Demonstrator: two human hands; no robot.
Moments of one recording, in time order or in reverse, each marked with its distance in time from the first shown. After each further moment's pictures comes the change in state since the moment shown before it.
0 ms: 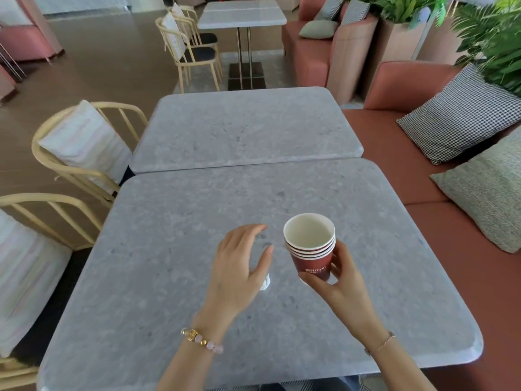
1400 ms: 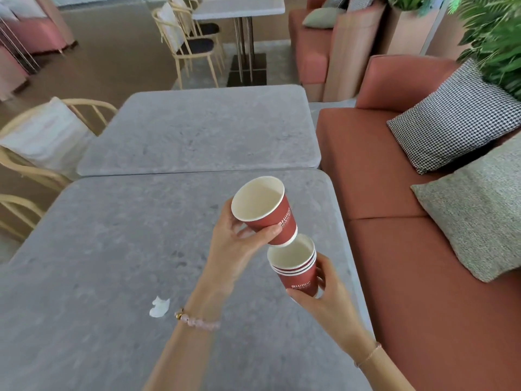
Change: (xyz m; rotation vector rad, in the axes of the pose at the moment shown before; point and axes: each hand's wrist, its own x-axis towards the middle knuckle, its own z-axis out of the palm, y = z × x) left_hand 0.115 0.157 0.158 -0.815 0.090 -0.397; right_hand 0.083 0.072 -0.195 -0.009 -0.158 0.112
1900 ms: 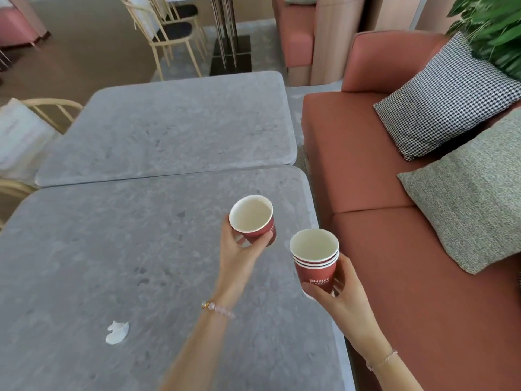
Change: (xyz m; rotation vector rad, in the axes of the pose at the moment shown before) left_hand 0.052 -0.092 0.077 0.093 0.142 -0.094; right_hand 0.035 0.035 -0.085 0.116 0.089 0.107
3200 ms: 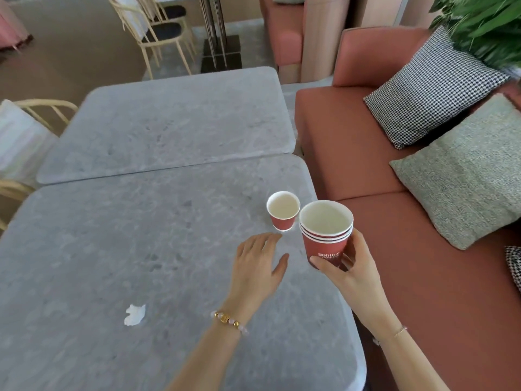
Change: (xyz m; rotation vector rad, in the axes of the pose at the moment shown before) left_hand -0.049 -0.026 -0.024 1.048 -0.230 0.579; right_hand -0.034 -0.027 0.012 0.046 0.119 -0.115
